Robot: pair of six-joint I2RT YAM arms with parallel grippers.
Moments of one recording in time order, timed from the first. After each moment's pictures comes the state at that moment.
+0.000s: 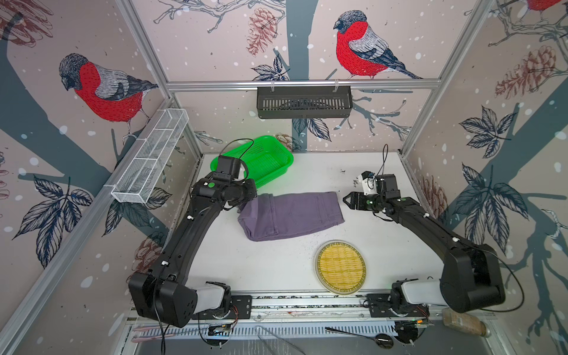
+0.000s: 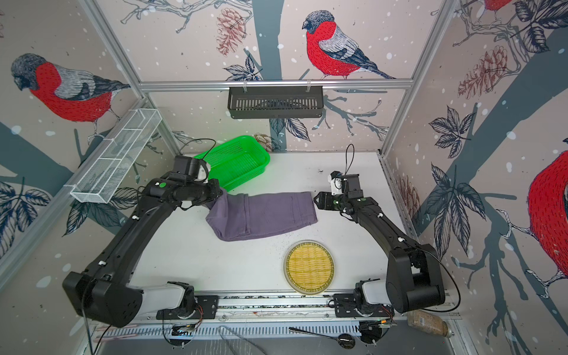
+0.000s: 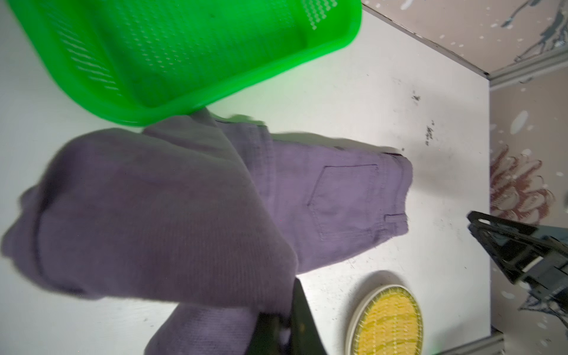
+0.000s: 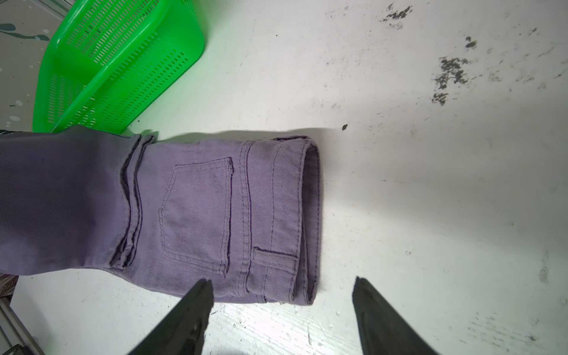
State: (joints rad) left arm -0.30 1.33 1.35 -0.95 0.20 -0.51; right arm 0.20 1.37 0.88 -0.33 -0.39 0.23
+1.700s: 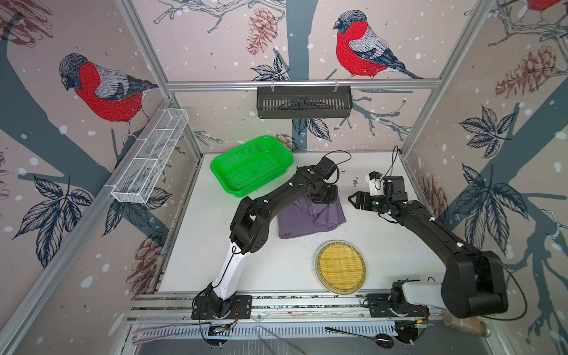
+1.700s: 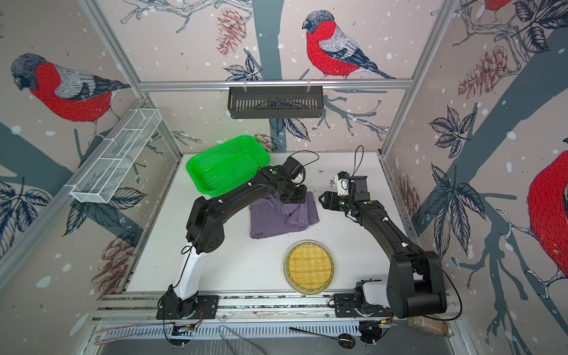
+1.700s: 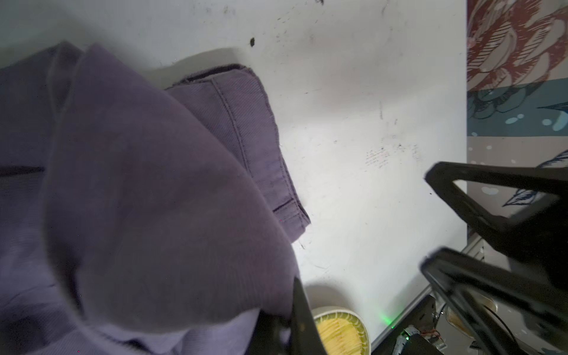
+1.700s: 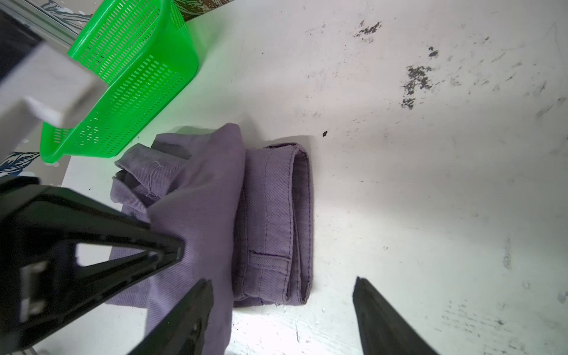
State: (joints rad) left arm -0.79 2.24 2.05 -0.89 0.28 -0.59; right arm 0.13 1.32 0.84 -0.31 -0.42 0.24
